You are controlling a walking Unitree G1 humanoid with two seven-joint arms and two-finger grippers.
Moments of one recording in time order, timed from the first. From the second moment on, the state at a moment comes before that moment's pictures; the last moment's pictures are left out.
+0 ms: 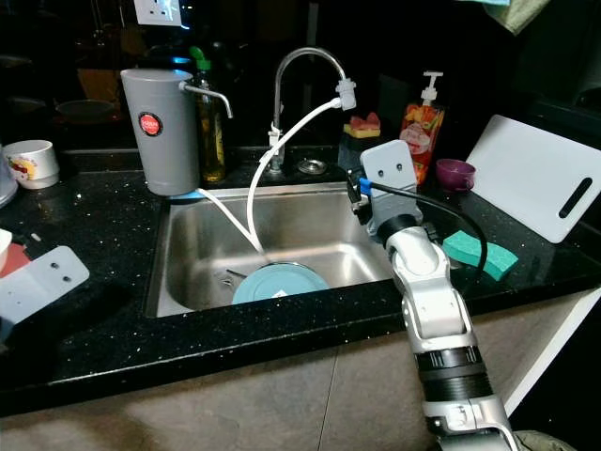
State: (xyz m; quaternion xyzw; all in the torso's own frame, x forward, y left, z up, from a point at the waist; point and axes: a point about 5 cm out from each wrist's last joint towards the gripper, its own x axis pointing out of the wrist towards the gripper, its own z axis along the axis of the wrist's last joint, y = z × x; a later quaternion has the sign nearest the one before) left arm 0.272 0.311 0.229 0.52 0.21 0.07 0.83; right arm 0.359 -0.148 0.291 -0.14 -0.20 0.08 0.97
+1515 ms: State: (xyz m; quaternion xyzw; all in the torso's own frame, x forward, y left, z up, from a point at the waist) left arm 0.325 0.274 0.225 0.54 0.14 0.00 0.83; right arm 0.359 -0.153 0.293 -0.15 -0.20 0.07 0.97
